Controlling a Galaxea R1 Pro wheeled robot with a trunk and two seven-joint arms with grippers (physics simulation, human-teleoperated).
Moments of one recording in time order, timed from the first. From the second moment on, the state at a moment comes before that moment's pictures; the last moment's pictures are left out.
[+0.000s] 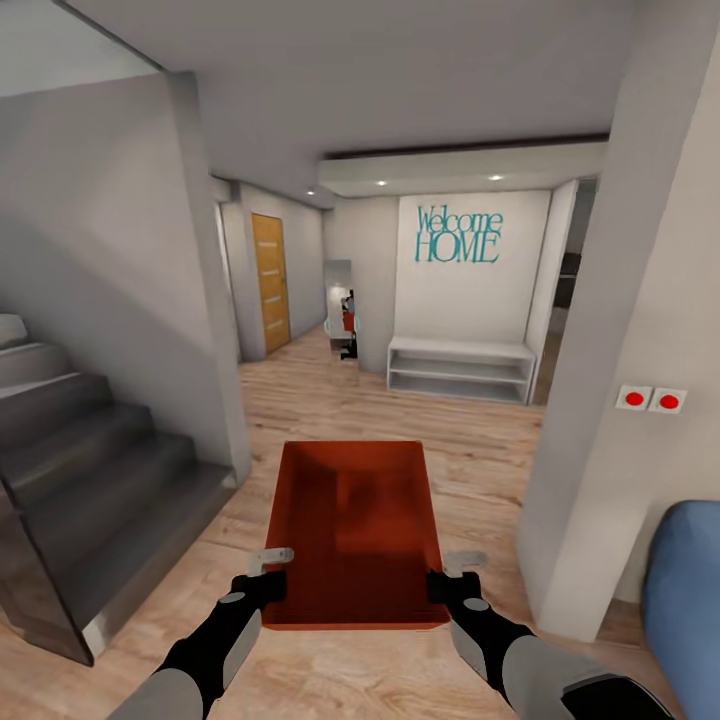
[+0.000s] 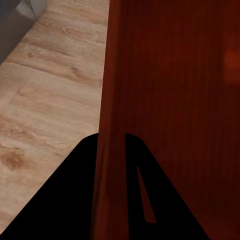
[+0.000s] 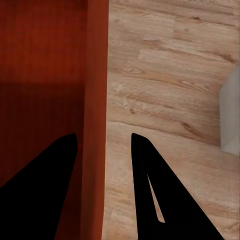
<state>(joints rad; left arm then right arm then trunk) -0.57 -0.09 -0.01 -0.45 0.07 0.10 0.11 -0.73 0.10 0.17 -0.06 -0.10 -0.18 -0.14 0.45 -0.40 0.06</state>
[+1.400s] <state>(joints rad) -0.57 -0.09 -0.01 -0.45 0.07 0.10 0.11 -0.73 0.10 0.17 -0.06 -0.10 -0.18 -0.14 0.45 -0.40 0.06</state>
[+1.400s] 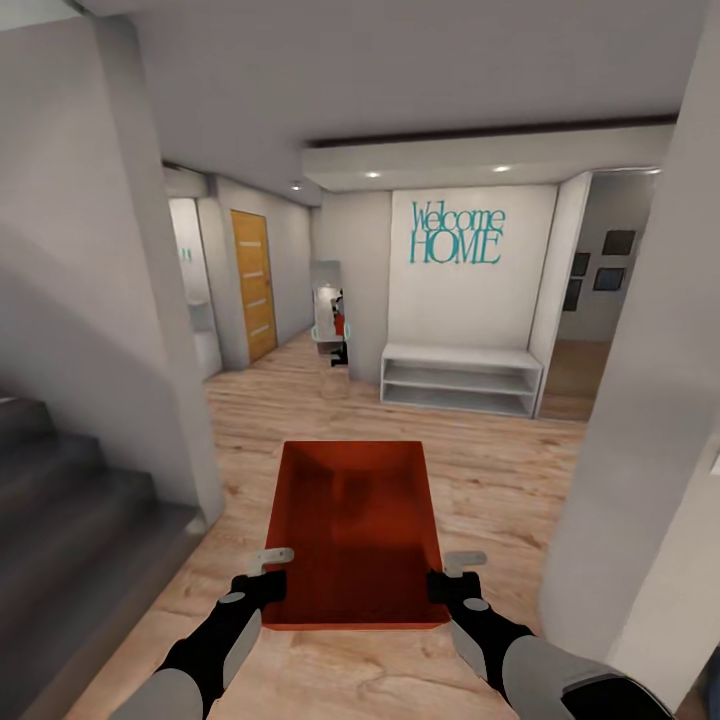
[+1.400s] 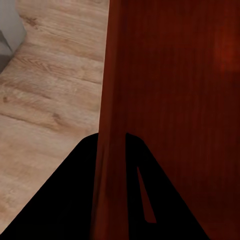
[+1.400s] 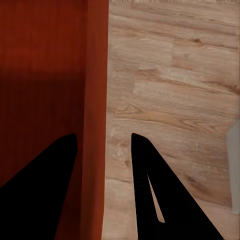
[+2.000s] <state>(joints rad) -0.57 -0.09 -0.01 -0.45 0.07 0.11 0.11 -0.73 0.10 0.17 -0.06 -0.10 -0.18 -0.14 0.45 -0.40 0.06</state>
